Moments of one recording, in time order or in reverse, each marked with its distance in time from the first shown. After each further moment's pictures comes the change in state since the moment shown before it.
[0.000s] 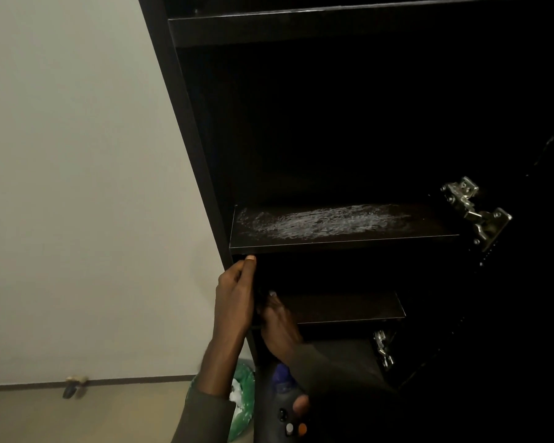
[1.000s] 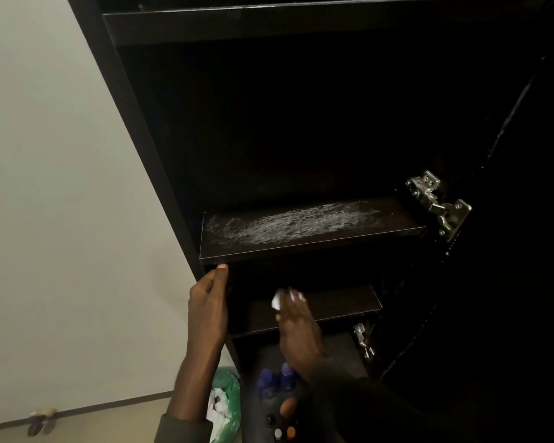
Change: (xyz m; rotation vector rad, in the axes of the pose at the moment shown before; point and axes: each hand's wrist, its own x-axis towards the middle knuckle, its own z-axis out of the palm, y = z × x) left_hand 0.000 0.003 -0.003 -0.013 -0.003 0.010; right_hand -0.043 0.039 -0.046 -0.202 0.210 0.162
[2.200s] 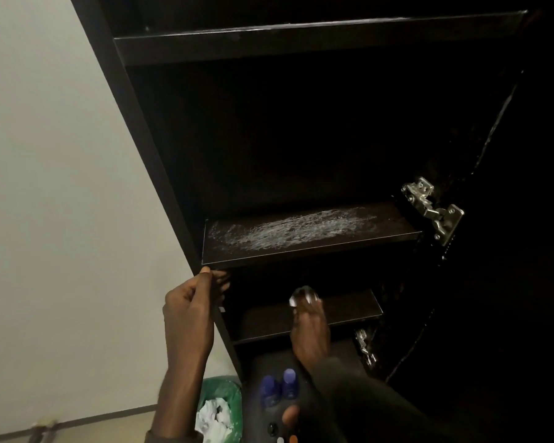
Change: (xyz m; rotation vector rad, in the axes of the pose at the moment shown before) left_hand -0.004 0.011 -0.019 0.032 0.106 0.090; right_hand 0.011 0.008 -0.017 0.041 0.041 0.174
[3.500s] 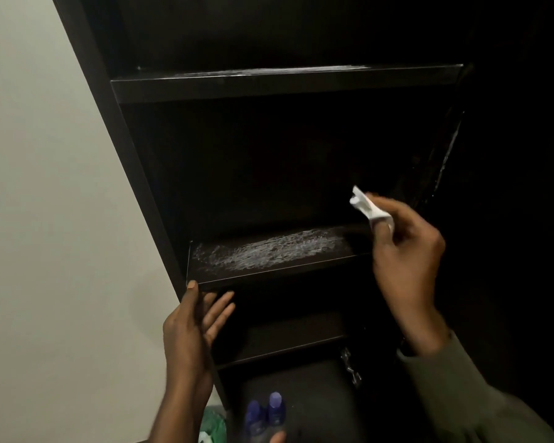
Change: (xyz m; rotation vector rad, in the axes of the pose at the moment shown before) left_hand -0.010 0.020 0.016 -0.602 -0.053 -0.381; right_hand 0.006 -0.066 -0.297 0.634 0.663 -0.090
